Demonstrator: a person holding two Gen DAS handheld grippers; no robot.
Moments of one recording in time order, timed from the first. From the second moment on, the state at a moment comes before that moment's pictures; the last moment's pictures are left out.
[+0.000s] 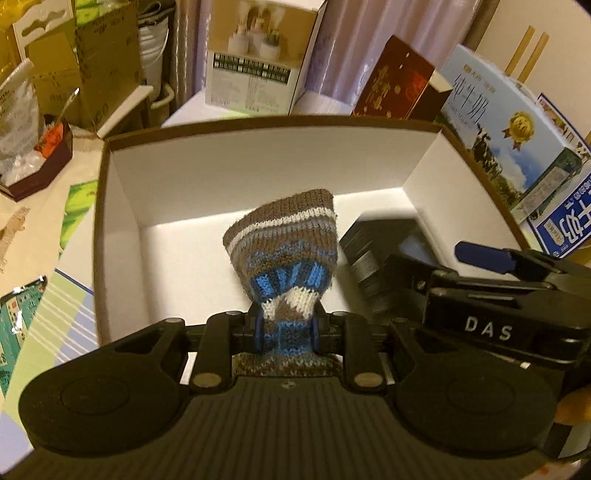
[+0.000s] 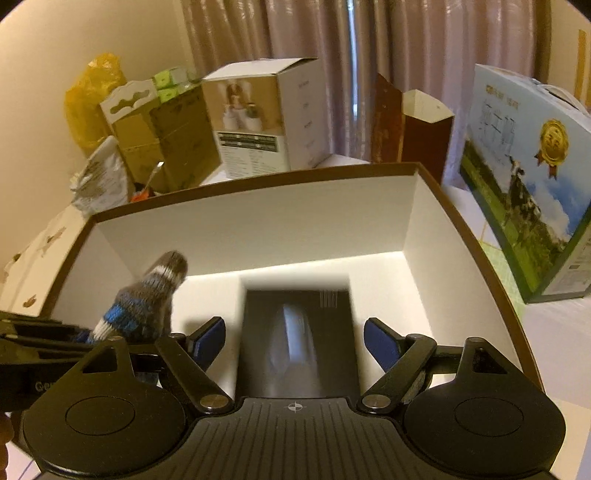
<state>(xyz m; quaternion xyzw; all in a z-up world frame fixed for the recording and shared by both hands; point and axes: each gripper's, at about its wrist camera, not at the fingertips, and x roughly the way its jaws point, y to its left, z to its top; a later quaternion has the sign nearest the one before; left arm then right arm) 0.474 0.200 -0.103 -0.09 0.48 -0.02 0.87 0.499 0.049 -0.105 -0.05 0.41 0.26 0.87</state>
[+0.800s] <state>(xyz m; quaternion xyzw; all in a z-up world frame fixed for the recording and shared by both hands) 0.452 0.199 -0.082 -0.06 0.47 -0.02 0.88 0.447 0.008 -0.070 -0.05 0.38 0.27 0.88</state>
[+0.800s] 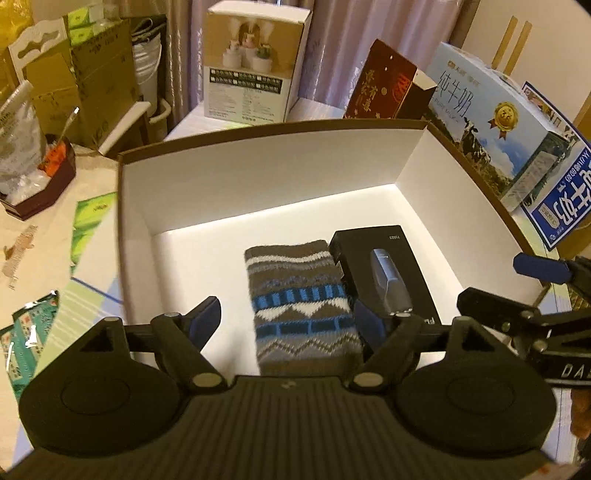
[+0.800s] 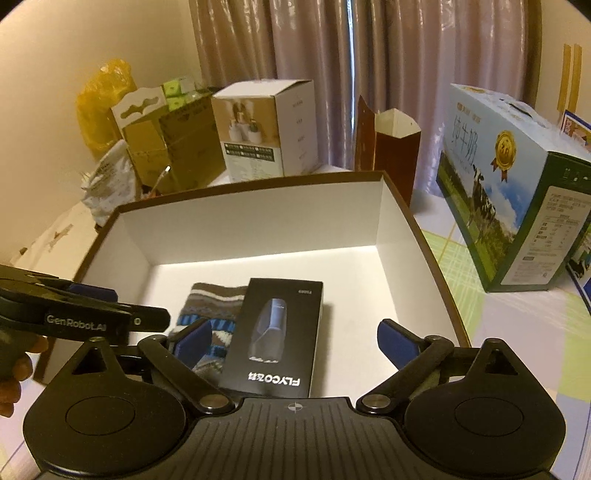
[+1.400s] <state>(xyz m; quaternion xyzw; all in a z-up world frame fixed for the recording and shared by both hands) 0.364 0.176 -0.037 -0.05 0.44 -0.02 0.90 0.382 -0.032 -0.036 -0.01 0.35 0.31 0.88</state>
